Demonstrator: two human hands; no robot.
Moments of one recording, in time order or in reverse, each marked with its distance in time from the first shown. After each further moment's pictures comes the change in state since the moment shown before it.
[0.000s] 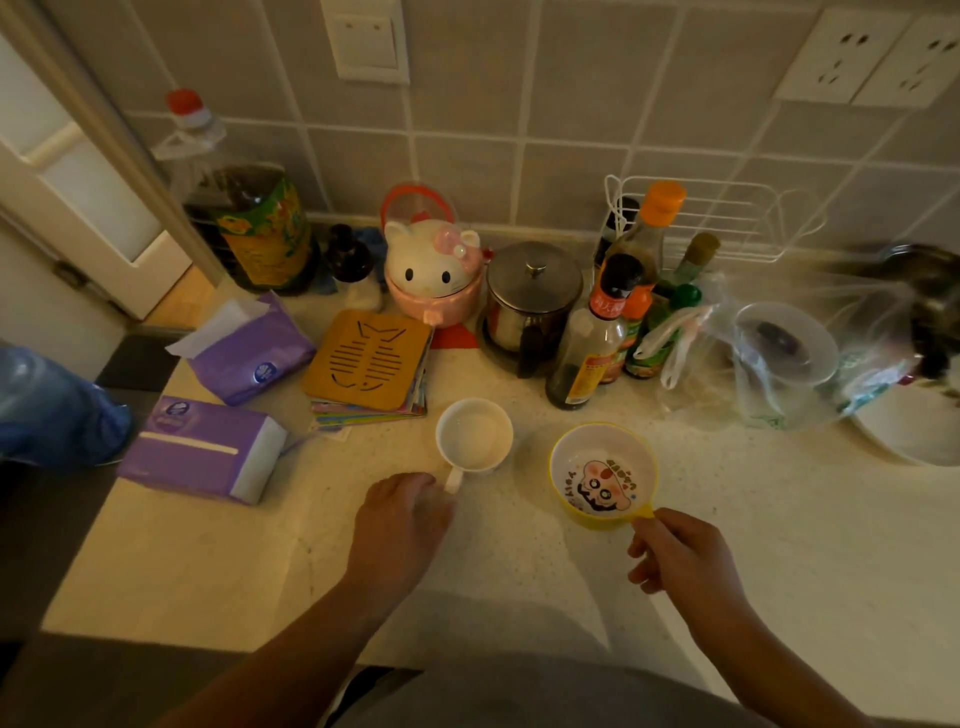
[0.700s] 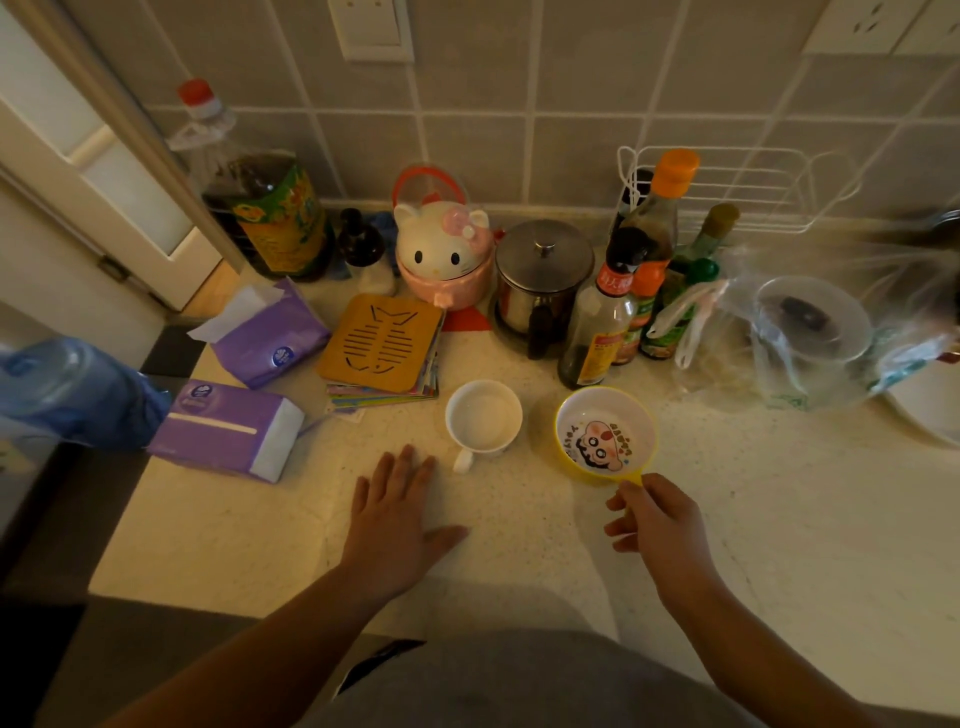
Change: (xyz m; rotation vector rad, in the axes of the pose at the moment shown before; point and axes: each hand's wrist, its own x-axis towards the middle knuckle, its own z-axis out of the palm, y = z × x) left_hand -0.013 -0.029 0.004 0.471 -0.229 0.043; right_hand 0.023 0.018 0.028 0.189 -0.003 -0.009
